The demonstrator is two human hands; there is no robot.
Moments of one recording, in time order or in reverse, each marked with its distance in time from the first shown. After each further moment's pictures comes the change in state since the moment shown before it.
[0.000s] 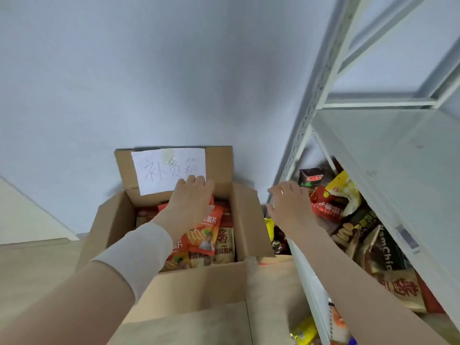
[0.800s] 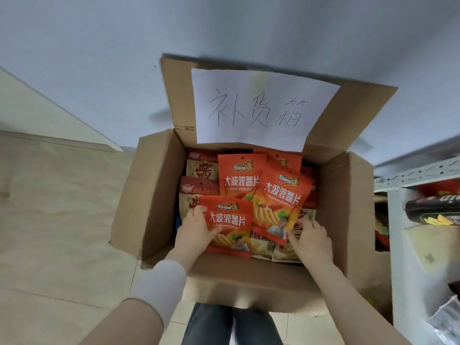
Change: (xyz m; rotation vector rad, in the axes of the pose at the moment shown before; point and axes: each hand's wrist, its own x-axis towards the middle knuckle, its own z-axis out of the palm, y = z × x) left_hand 0.029 -0.171 0.344 -0.886 -0.495 -0.819; right_hand 0.124 -0.173 0.300 0.284 -0.680 0.225
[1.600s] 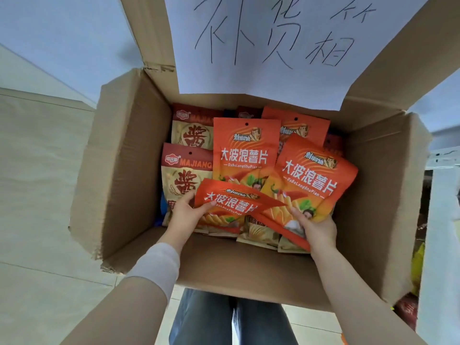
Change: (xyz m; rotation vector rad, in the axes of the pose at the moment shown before) left_hand 0.083 -0.052 0.083 -0.746 -0.036 -0.166; right_hand 0.086 0.027 0.107 0.919 -0.020 0.565
